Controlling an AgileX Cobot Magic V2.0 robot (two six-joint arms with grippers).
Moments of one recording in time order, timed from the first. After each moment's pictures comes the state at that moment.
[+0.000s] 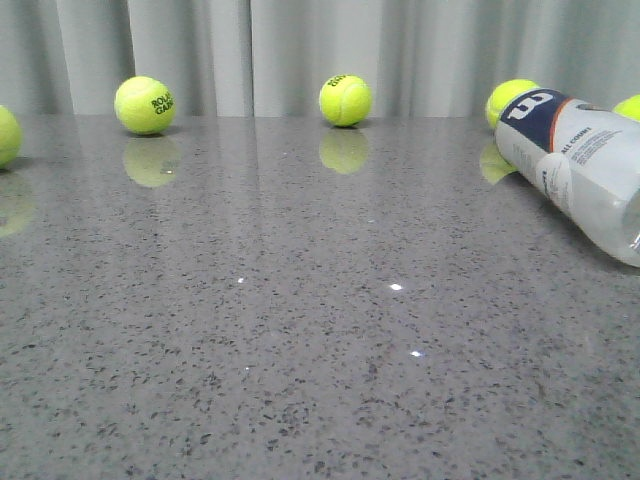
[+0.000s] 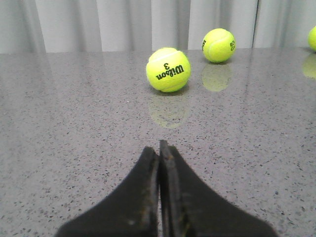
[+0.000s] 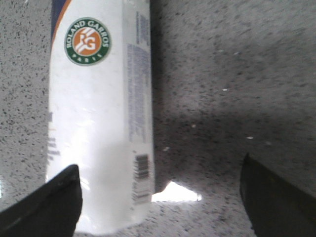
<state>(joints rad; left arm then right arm) 0.01 0.00 0.00 -0.01 0.17 0.07 -0.01 1.22 -1.01 0.24 0.94 0.06</state>
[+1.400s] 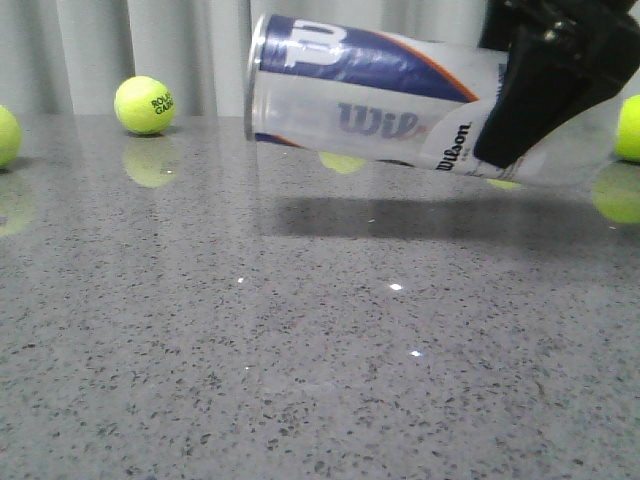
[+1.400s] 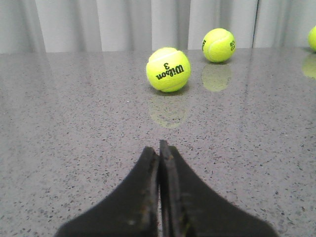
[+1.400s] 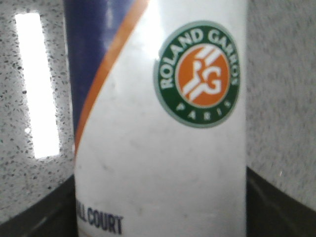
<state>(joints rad) 0.01 0.00 0.00 -0.01 0.17 0.07 0.35 1.51 -1.25 0.34 0.93 -1.26</state>
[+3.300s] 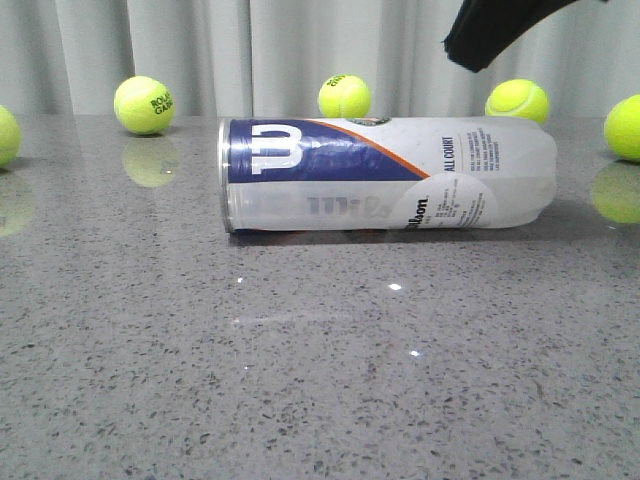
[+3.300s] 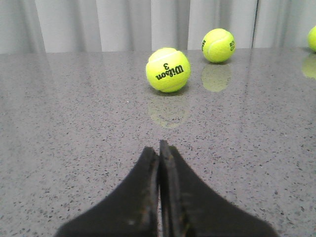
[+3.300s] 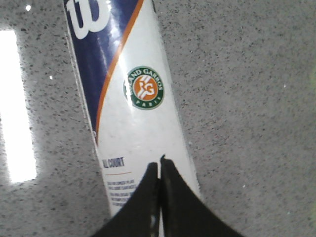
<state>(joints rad) 0.01 0.00 0.00 -0.01 0.17 0.07 0.39 1.43 -1.31 0.33 0.95 -1.11</state>
